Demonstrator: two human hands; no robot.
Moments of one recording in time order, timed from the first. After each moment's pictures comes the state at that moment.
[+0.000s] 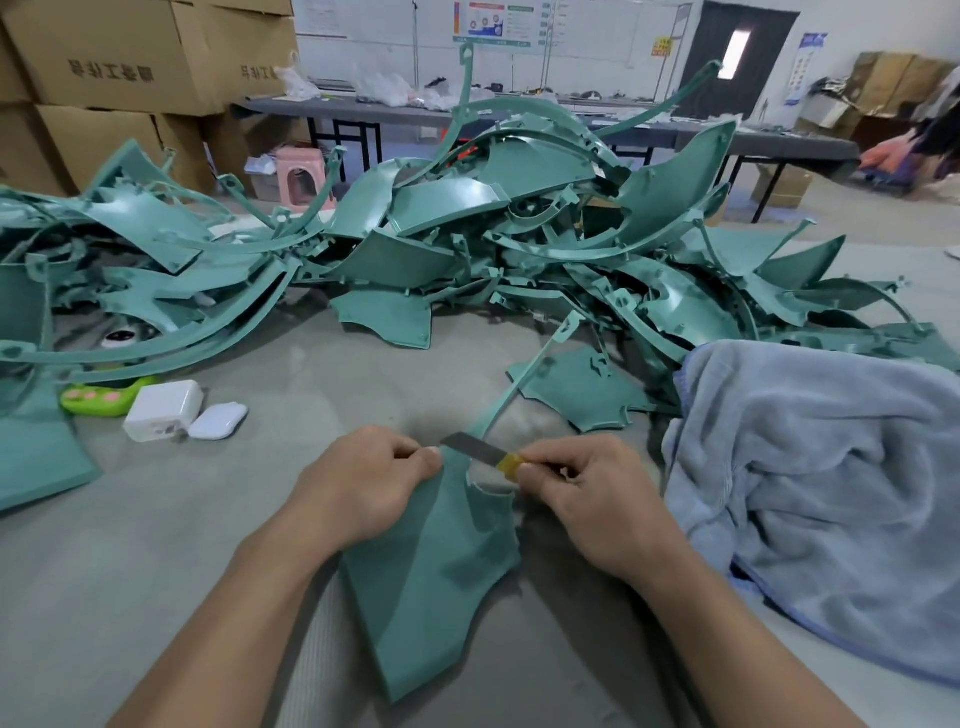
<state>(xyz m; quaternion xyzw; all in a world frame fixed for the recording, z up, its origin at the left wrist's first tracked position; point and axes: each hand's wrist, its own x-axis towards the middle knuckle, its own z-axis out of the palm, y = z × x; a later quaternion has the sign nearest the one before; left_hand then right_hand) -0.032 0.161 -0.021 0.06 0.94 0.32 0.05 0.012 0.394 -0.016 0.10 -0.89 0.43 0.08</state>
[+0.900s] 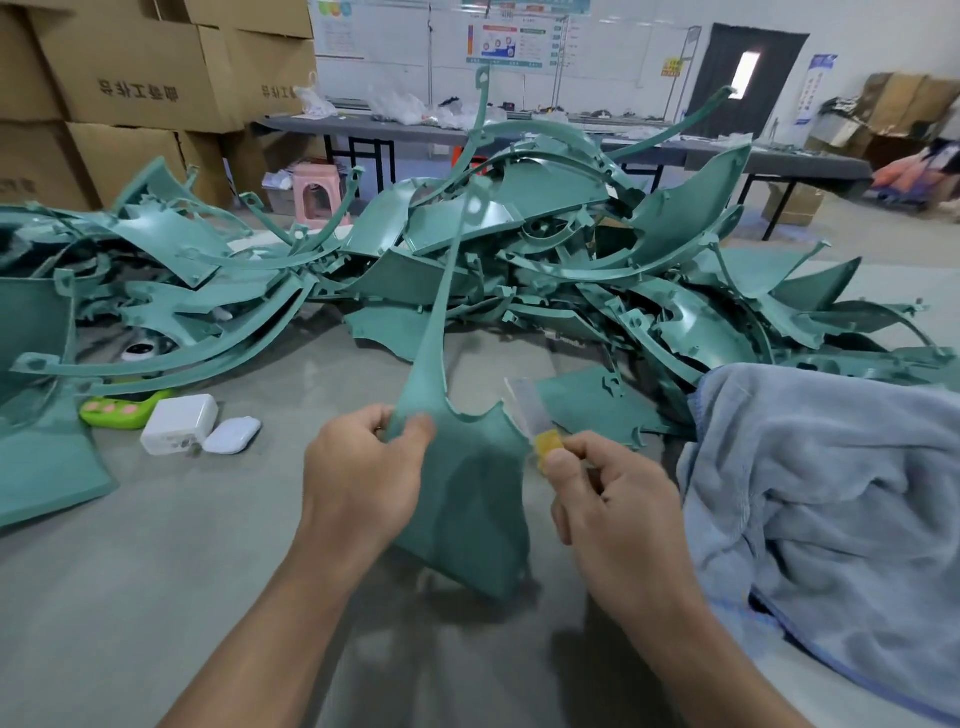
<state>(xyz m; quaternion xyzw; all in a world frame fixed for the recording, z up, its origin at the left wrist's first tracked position) -0.021 0.181 -0.005 -0.12 0.84 0.50 -0.18 0.030 0.375 -0.003 0.03 -0.84 0.50 0.21</state>
